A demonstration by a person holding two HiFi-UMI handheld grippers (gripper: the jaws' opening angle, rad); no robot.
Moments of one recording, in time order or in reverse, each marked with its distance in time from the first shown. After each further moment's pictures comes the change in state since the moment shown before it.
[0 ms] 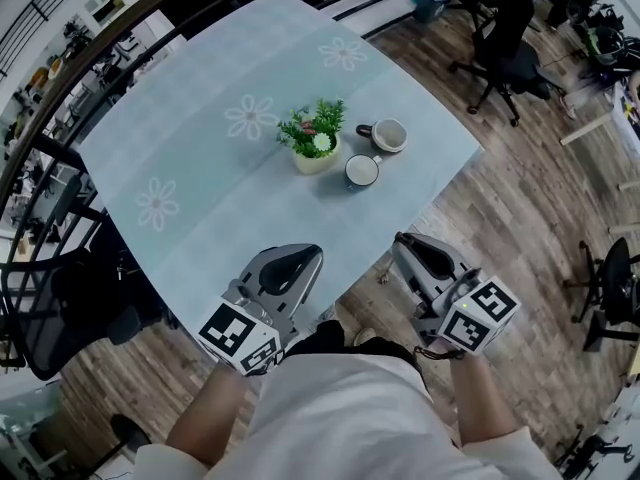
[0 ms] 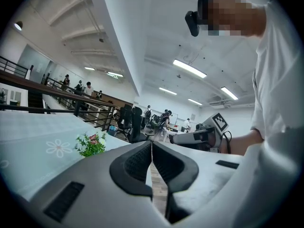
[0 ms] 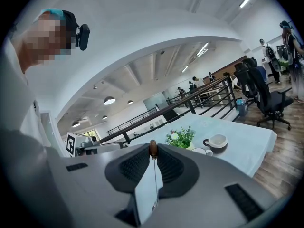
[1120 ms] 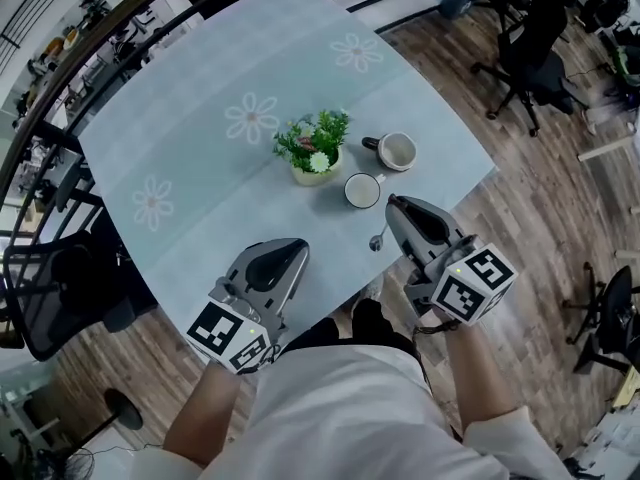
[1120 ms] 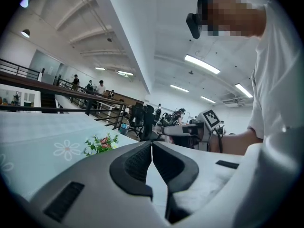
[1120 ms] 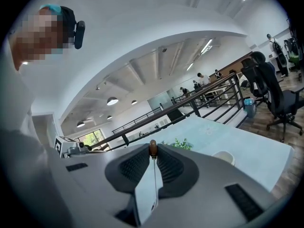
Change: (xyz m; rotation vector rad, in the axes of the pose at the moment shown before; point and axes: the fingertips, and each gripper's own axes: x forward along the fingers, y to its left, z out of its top) left arm 0.051 0.054 0.012 -0.032 0.031 0.139; right arm 0.078 -0.084 0.057 -0.014 0.009 0.070
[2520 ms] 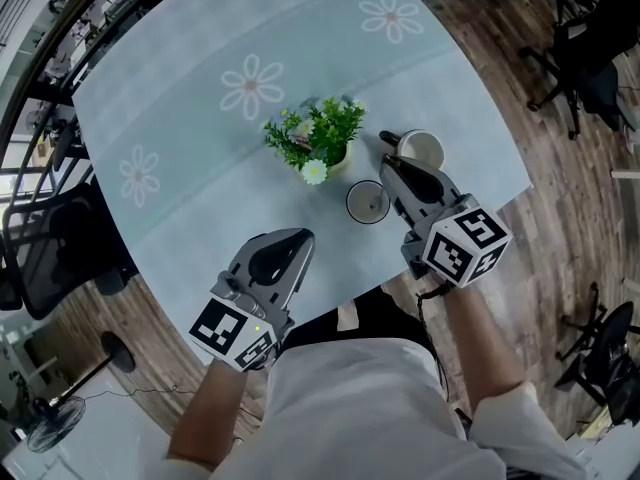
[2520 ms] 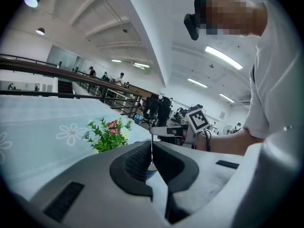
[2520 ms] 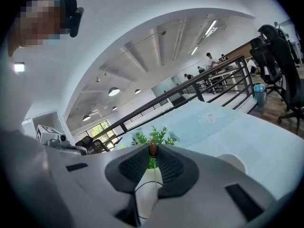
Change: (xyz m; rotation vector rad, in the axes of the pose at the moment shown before) left arm 0.081 0.054 -0.047 -0.117 0.087 0.175; right arm 0.112 -0.119 -0.041 0.021 0.156 0.083
